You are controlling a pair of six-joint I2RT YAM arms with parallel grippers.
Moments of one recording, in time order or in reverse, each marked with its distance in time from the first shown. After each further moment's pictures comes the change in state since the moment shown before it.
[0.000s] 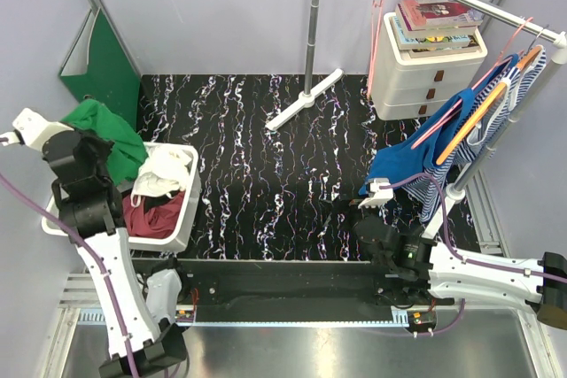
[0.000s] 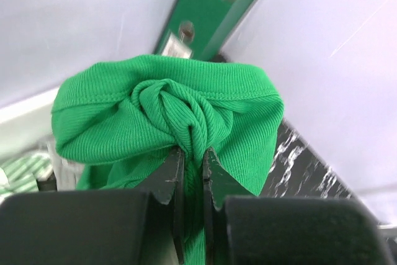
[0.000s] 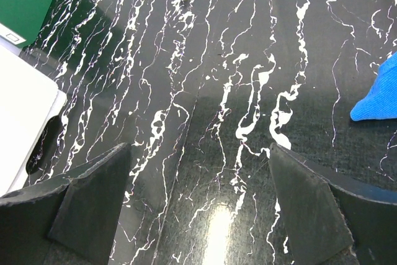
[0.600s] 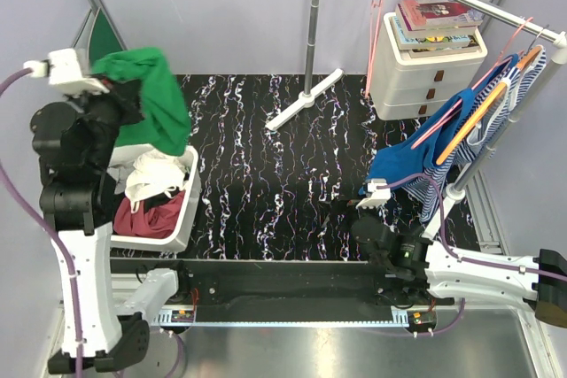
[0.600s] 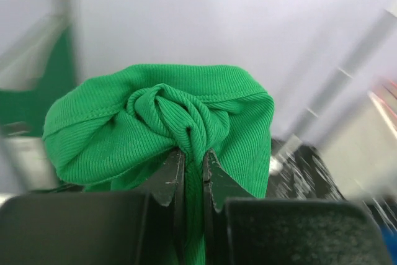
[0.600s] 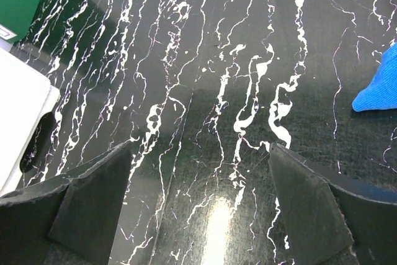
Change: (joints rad) left arm -0.330 0.126 0.380 0.005 0.272 0.248; right arm 0.000 0.042 0.000 -0.006 -0.002 0.039
